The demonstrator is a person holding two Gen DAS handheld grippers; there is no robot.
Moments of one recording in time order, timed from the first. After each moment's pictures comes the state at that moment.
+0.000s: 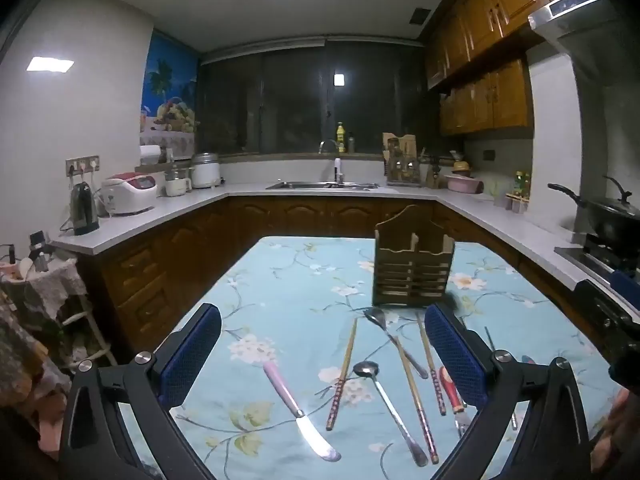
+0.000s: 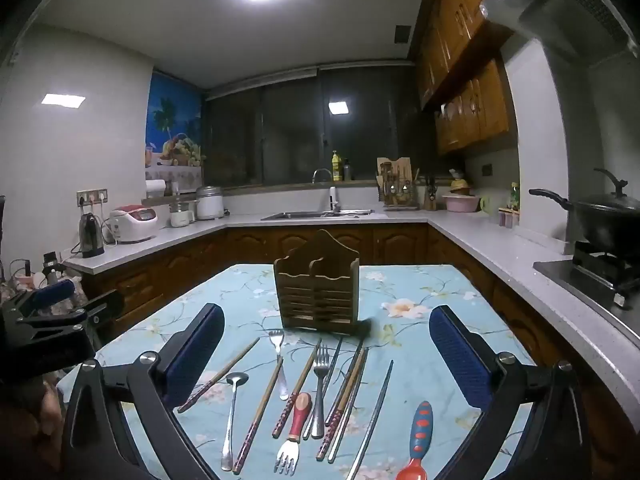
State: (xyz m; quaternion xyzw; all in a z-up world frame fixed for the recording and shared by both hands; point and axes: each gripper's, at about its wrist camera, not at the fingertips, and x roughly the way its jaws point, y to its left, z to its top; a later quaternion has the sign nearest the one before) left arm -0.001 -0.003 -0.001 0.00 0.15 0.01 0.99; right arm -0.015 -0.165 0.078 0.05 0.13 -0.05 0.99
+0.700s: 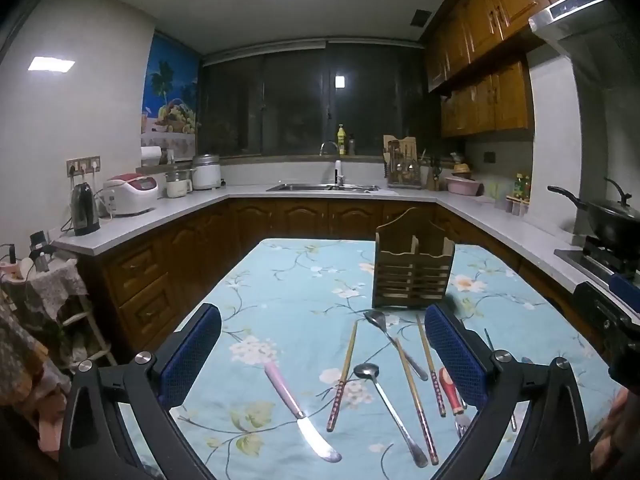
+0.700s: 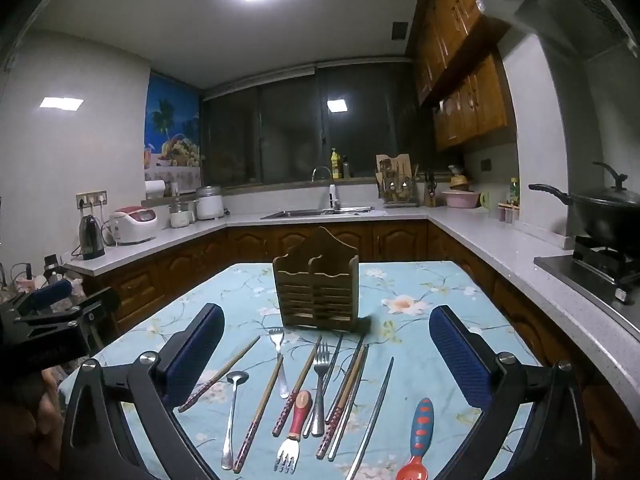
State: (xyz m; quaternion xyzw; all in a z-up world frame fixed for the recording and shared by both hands) left arm -0.002 0.003 -0.001 -0.01 0.15 0.00 0.99; right arm -0.015 -0.169 0.075 0.06 0.14 -0.05 0.99
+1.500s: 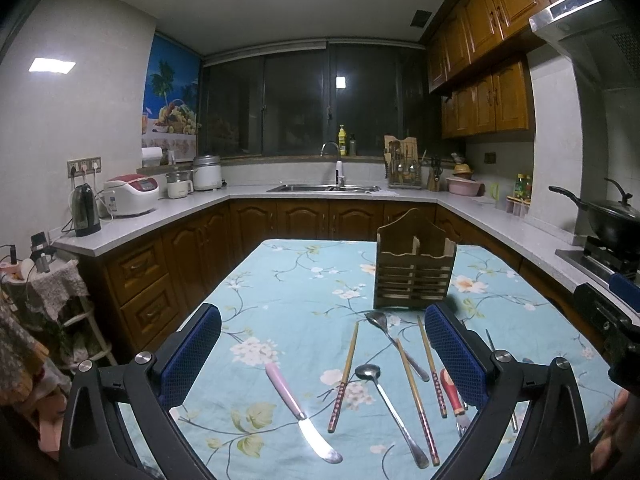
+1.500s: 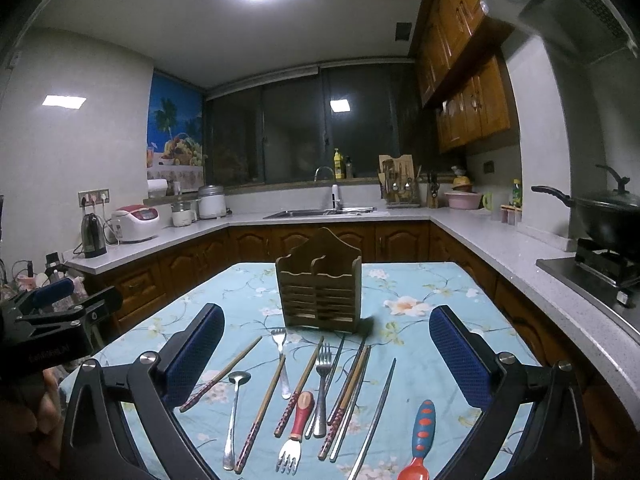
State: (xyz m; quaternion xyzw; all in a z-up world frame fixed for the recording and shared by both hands) left arm 0.001 0.002 -0.003 -0.01 0.15 0.00 0.99; right arm -0.013 -0.167 0.074 0.06 0.14 -0.05 0.99
